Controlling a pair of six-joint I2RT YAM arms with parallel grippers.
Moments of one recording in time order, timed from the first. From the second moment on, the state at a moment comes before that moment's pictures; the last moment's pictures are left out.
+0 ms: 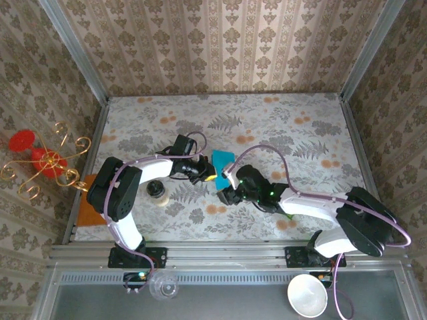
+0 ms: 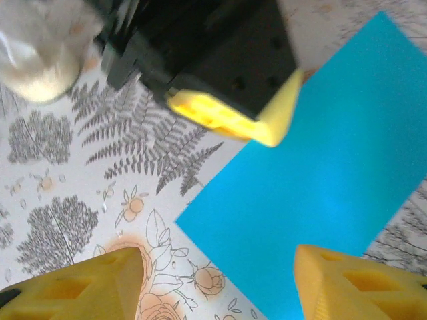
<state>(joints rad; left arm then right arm) -0.54 1.75 0.93 -0.16 0.70 -0.88 0.86 1.43 0.64 0.09 0.00 0.11</state>
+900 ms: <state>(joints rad) -0.54 1.75 0.93 -0.16 0.70 -0.90 0.91 1.55 0.55 0.38 0.19 -0.16</state>
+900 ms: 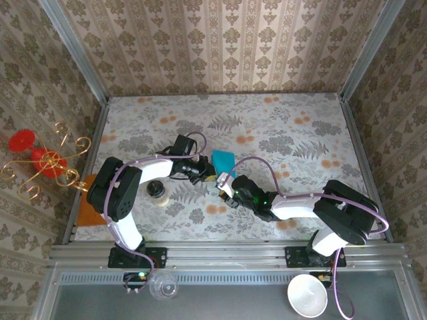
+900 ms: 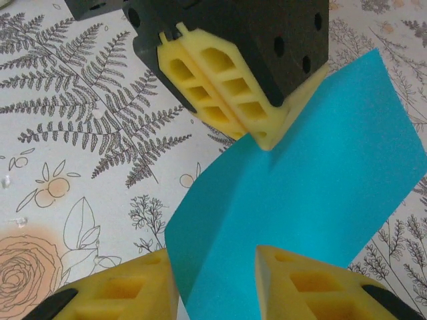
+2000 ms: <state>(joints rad) -0.51 1.69 1.02 -0.30 0.57 -0.77 0.85 1.57 0.55 0.32 -0.13 0.07</state>
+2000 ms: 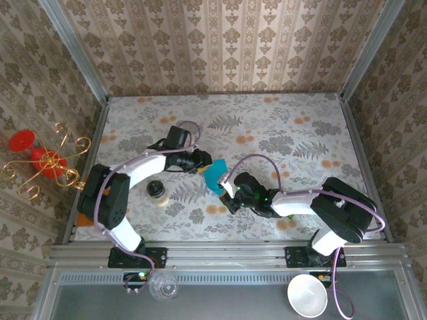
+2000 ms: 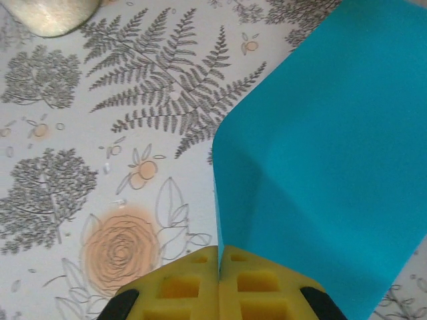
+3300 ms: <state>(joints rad) -0.58 1.95 1.18 -0.44 0.52 -0.64 0.75 1.65 0.69 0.10 -0.15 0.38</state>
